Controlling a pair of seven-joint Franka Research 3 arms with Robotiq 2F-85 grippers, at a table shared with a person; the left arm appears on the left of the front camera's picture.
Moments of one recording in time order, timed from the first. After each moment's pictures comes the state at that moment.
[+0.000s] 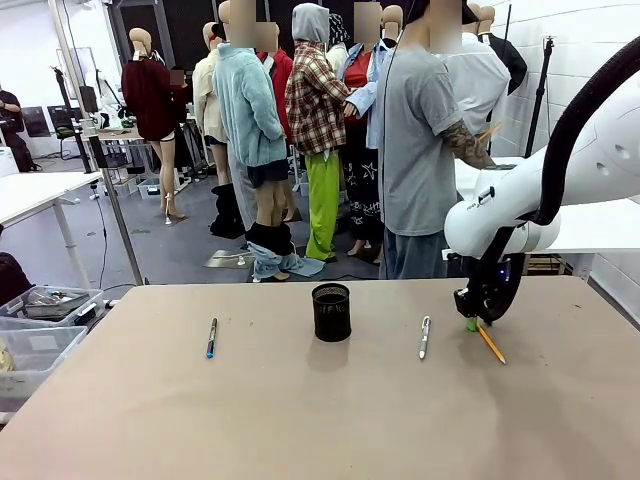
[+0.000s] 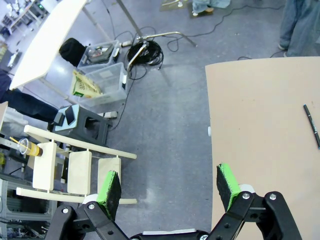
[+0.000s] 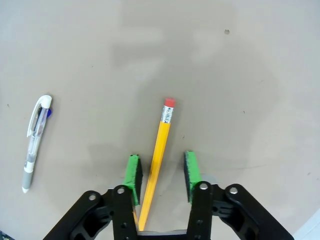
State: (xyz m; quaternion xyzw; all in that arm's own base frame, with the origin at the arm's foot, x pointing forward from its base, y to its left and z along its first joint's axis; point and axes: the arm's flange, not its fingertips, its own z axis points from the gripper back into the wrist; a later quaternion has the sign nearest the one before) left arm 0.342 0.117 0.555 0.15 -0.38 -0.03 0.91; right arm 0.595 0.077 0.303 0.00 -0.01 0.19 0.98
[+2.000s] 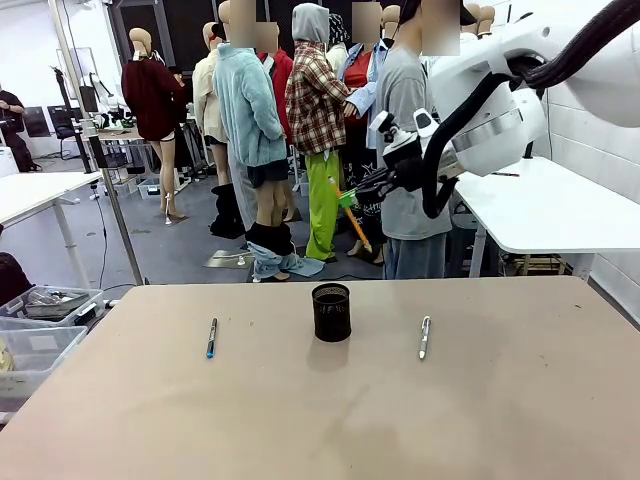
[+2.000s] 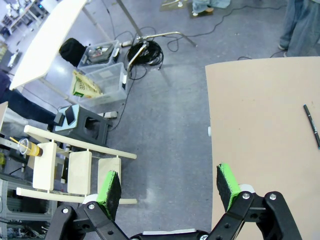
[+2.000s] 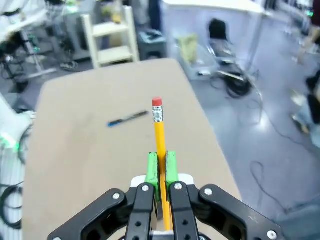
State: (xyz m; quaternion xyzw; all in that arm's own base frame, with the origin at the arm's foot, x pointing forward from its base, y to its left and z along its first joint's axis) left arm 0.342 0.117 0.555 0.15 -0.38 -0.03 0.91; right arm 0.572 0.223 0.499 0.33 -0.41 0.55 0.64
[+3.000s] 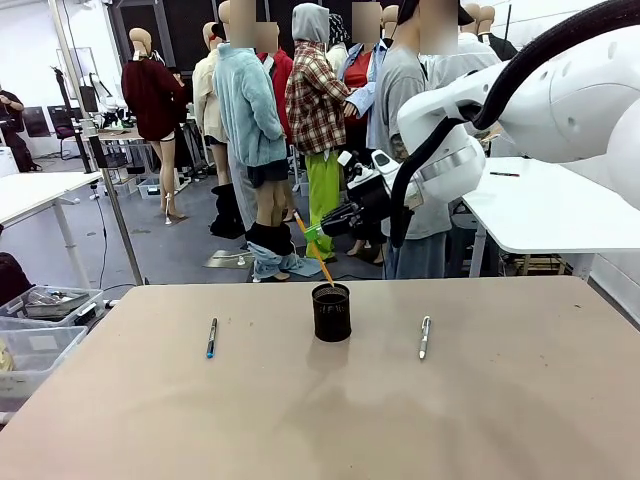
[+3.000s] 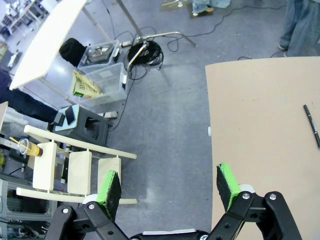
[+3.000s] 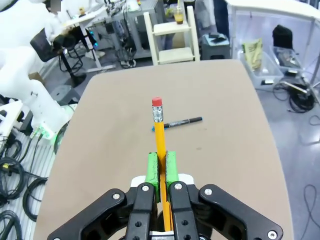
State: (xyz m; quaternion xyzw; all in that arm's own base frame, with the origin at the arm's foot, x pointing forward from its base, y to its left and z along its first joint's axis) left arm 0.342 0.117 0.555 0.15 -0.38 -0.03 0.91; right arm 0.602 0.285 0.425 0.44 -0.32 0.59 0.60
